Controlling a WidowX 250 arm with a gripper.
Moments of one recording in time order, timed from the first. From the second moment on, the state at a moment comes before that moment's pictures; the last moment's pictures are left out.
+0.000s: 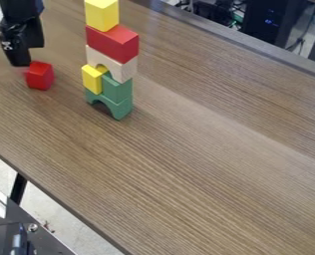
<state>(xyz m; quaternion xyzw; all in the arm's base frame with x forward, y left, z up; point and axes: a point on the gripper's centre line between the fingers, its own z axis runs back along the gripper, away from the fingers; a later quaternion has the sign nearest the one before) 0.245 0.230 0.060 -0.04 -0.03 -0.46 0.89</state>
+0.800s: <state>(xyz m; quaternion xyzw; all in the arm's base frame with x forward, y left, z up) 0.240 0.218 0.027 -0.08 -0.02 -0.44 0.89</state>
